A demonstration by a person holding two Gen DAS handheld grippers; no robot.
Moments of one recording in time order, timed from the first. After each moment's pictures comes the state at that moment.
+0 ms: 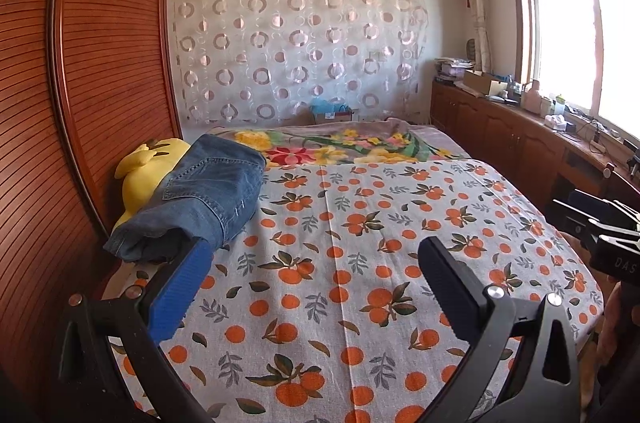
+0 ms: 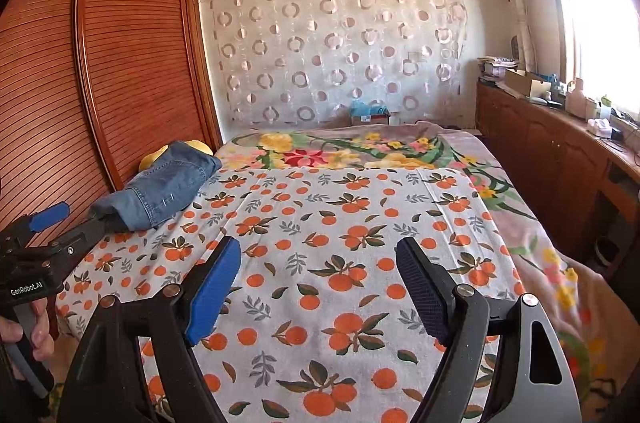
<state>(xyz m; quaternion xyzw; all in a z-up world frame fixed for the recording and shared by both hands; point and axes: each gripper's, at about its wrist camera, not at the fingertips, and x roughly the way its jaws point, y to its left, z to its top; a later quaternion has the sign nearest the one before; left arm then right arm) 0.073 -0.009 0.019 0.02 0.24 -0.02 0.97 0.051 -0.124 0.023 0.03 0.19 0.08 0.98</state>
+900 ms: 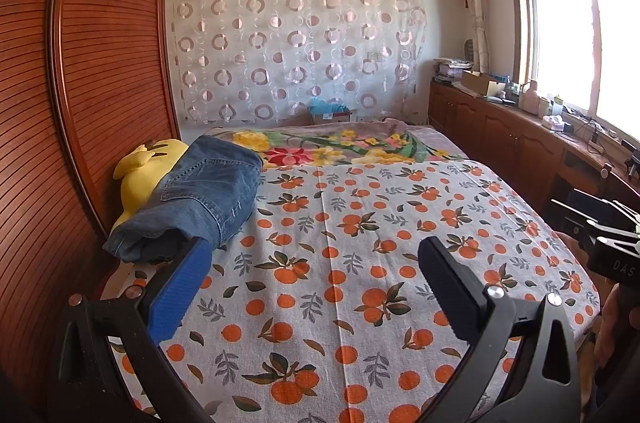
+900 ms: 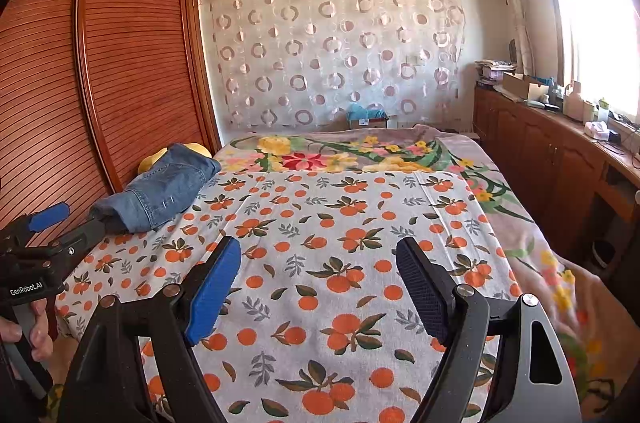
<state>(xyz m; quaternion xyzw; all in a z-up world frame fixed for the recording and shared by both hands) 0.072 -0.008 0.020 0.01 0.24 -0.02 0.97 0.055 -0.135 0.019 0.02 0.18 0.08 0.98</state>
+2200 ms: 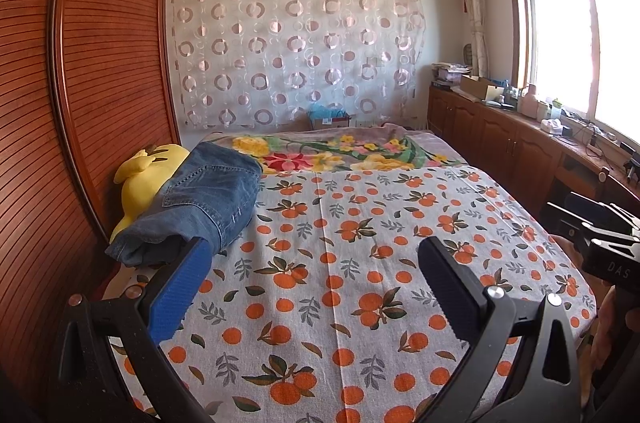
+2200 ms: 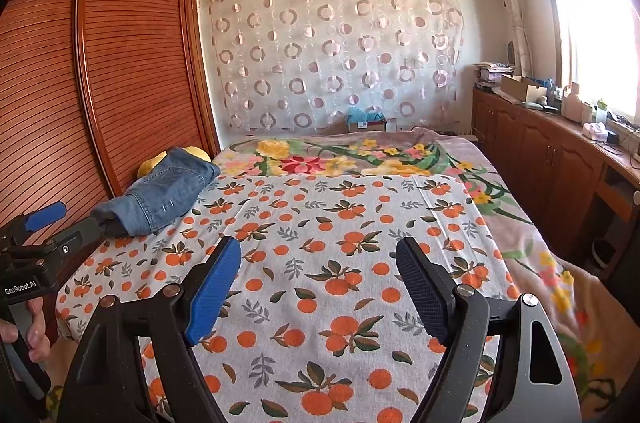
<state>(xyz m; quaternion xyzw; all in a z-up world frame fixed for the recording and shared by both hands) 0.071 -0.014 0.021 0.01 0.23 -0.02 0.97 0.057 -0.135 0.013 0.02 0.17 0.08 0.98</state>
